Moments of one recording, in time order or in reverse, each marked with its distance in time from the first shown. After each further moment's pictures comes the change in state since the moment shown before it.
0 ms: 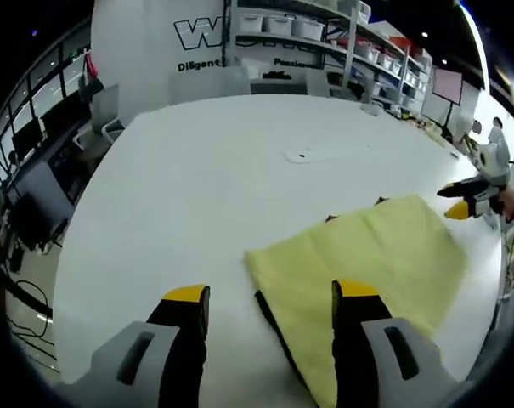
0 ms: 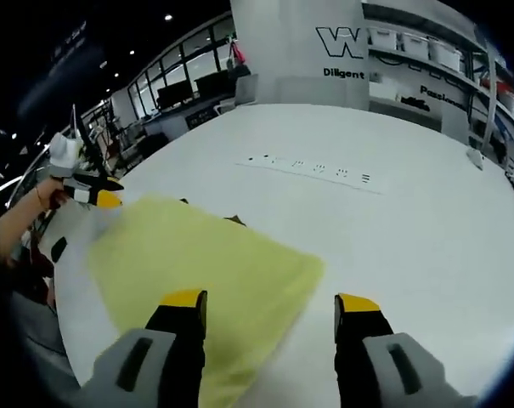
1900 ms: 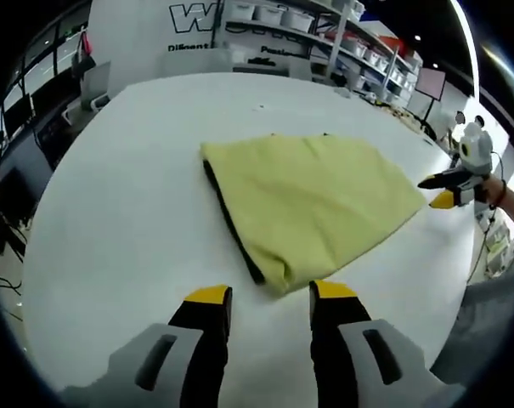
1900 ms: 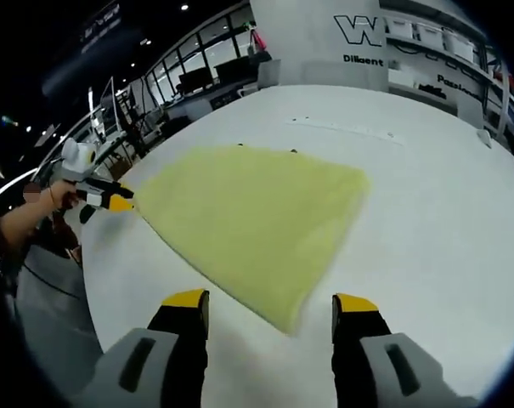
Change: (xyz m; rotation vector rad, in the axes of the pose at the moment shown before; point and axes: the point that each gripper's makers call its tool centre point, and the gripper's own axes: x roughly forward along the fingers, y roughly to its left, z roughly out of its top) left arm -0.063 -0.048 -0.124 -0.038 0.066 -0.105; right arm -0.051 0.056 -0.097 -0.032 0.070 0.078
